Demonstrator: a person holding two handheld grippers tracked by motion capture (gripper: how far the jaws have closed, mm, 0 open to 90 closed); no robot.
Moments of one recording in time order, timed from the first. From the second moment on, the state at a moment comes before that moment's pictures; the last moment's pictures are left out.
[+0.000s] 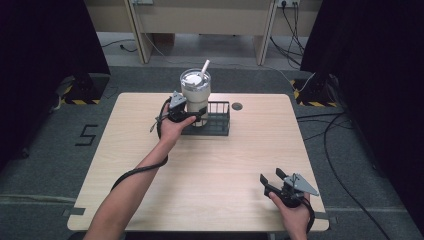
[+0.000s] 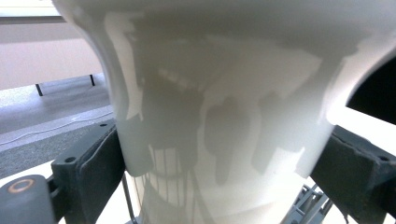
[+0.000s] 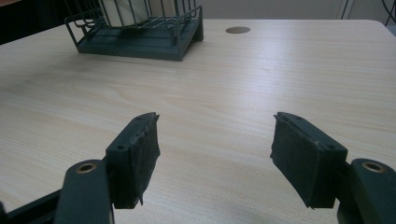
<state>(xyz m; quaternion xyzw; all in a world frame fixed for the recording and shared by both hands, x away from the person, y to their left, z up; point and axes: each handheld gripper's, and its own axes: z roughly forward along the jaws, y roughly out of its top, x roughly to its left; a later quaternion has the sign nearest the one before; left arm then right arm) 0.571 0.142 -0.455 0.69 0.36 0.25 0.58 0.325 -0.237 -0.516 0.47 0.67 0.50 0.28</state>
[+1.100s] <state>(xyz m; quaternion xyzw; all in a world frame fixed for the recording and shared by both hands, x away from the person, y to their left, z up) 0.545 0.166 -0.447 0.70 0.33 0.27 0.57 0.326 -0.236 -0.516 0.47 0.67 0.49 0.29</state>
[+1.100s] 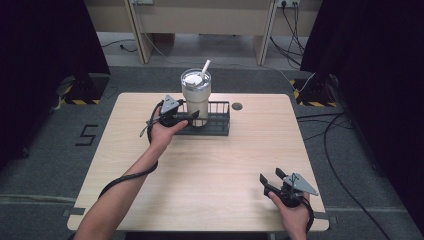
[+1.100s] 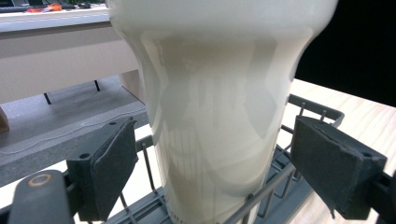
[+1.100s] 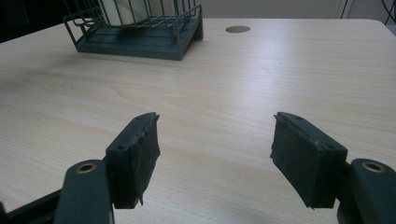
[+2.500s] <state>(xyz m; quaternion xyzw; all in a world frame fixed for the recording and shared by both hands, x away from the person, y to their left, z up) 0.493 0.218 -0.439 0.70 0.32 0.28 0.57 0.326 -0.236 -0.516 0.47 0.67 0.49 0.29</state>
